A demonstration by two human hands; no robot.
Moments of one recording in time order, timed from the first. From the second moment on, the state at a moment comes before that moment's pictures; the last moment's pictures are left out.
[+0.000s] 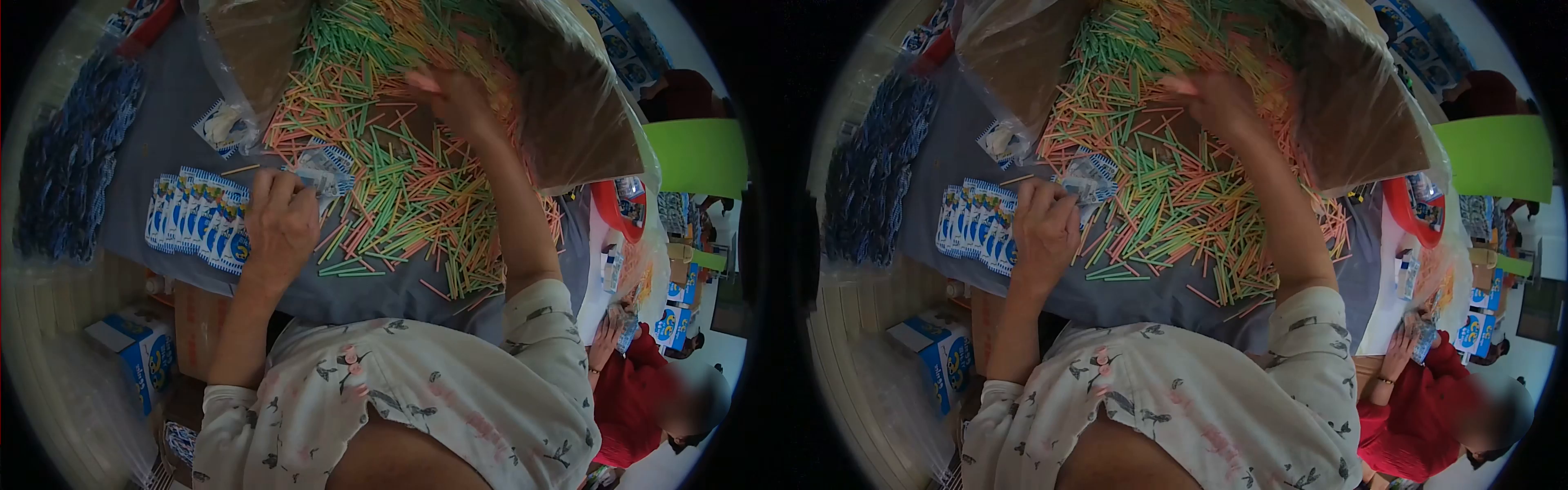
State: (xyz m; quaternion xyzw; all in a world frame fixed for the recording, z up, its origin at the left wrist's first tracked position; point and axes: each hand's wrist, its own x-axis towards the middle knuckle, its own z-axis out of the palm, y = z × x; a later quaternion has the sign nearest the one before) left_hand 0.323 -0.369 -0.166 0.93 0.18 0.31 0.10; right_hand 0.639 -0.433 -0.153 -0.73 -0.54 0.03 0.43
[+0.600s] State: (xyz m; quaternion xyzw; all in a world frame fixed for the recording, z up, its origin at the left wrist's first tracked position) left_hand 0.324 -0.371 -0.182 0.94 0.21 0.25 0.12; right_hand 0.647 -0.441 -0.150 -0.64 -0.45 0.11 0.61
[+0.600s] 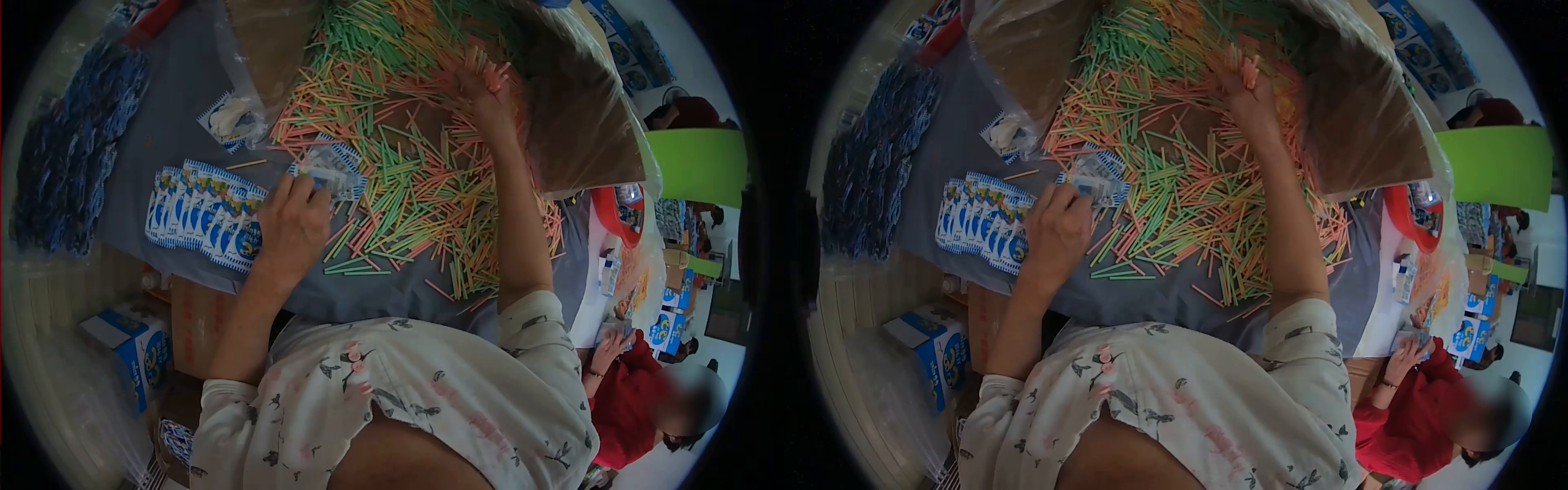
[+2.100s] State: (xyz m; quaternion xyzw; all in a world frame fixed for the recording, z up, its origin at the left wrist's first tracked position) left_hand 0.390 -0.370 -0.155 0.59 0.10 0.35 0.72; right_hand 0.543 -0.450 -0.087 -0.46 -0.56 0.29 0.62
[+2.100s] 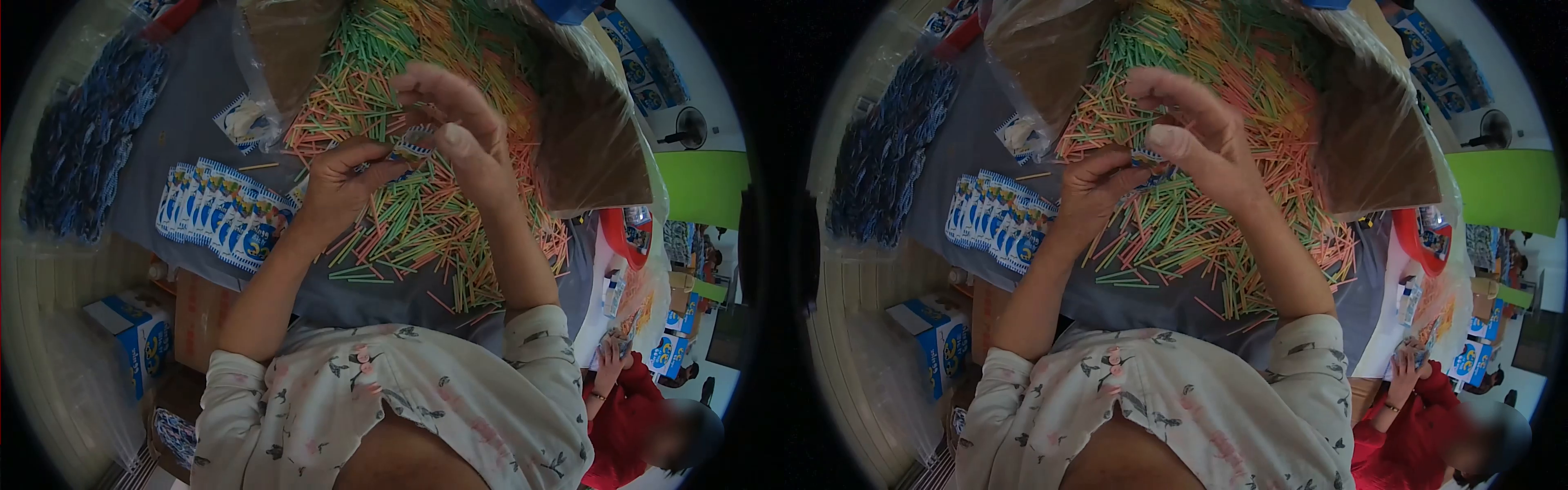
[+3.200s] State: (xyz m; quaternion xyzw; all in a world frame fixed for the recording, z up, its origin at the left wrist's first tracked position) left_hand 0.318 -0.413 -0.166 0.68 0.16 0.40 0.59; right_hand 0.477 -0.471 -0.120 -0.46 -0.77 0.22 0.39
